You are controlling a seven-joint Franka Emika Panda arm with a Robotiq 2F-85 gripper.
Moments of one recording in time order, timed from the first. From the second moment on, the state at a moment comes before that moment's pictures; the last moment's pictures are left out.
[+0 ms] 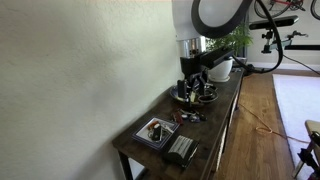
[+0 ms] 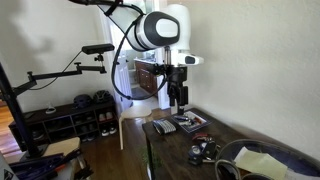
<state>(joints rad) 0.03 0.16 0.02 -2.18 -0.10 2.27 0.31</state>
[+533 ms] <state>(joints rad) 0.03 0.29 -0.01 -2.10 -0.10 2.33 0.31</state>
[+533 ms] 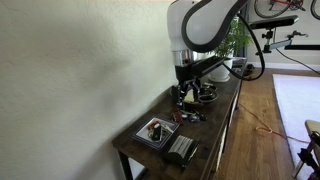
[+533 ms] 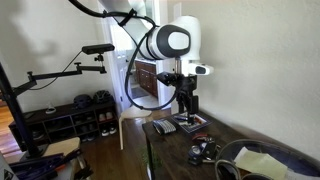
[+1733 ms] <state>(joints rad) 0.02 0.51 -0.07 -1.91 -0.03 2.39 0.33</state>
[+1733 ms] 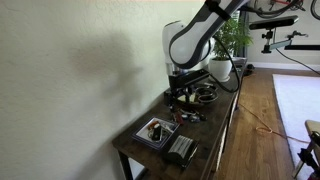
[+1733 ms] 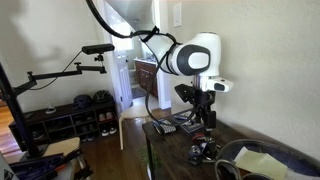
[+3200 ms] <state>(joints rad) 0.02 0.64 -0.09 -1.80 0.02 2.39 0.37</state>
